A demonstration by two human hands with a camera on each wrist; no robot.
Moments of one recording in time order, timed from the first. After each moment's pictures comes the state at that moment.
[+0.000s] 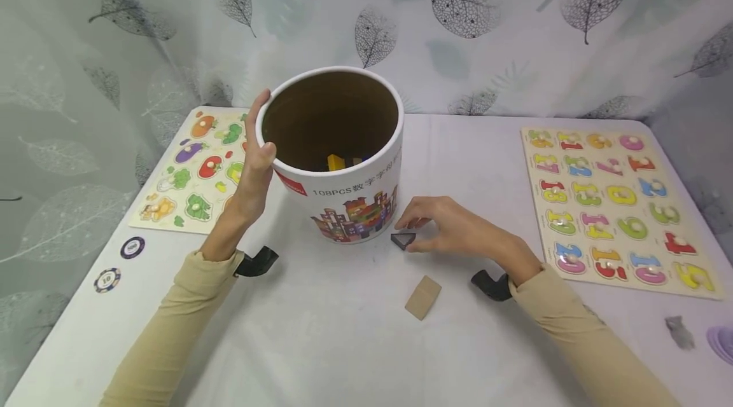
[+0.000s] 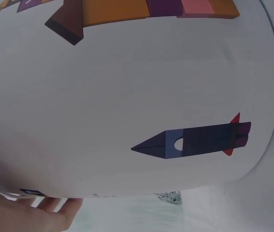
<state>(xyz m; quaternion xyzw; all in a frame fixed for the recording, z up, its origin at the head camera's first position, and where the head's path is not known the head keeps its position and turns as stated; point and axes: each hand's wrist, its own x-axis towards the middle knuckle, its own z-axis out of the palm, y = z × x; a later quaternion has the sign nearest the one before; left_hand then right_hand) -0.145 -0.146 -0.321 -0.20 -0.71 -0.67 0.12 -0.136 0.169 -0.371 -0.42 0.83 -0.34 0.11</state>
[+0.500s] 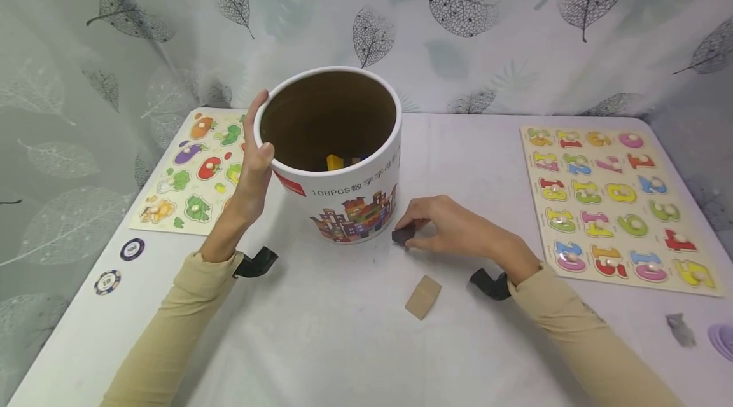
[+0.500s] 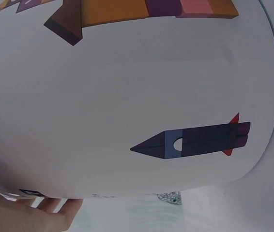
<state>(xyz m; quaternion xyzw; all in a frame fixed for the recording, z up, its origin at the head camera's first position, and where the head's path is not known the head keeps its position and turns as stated) -0.145 -0.143 -0.320 -0.20 -0.70 -0.67 0.12 -0.137 0.171 -0.365 -0.42 0.84 -0.32 0.12</state>
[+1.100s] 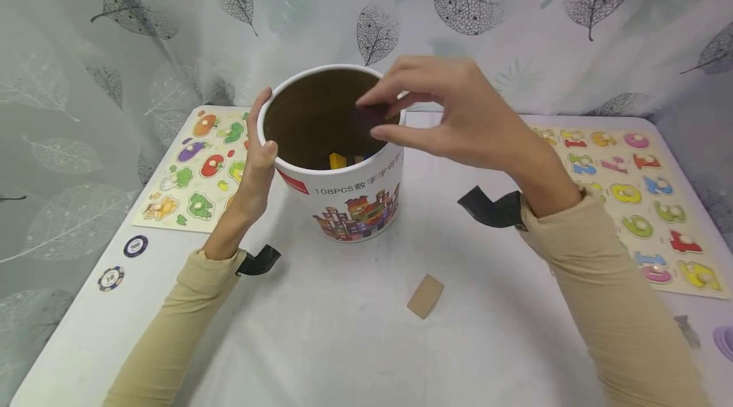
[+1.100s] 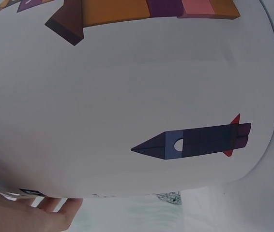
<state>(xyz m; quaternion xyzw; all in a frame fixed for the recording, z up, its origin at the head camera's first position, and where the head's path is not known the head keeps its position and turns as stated) -0.147 -0.143 -0.322 -0.21 -0.71 -0.67 0.12 -0.155 0.144 -0.205 -0.50 0.77 -0.36 -0.13</state>
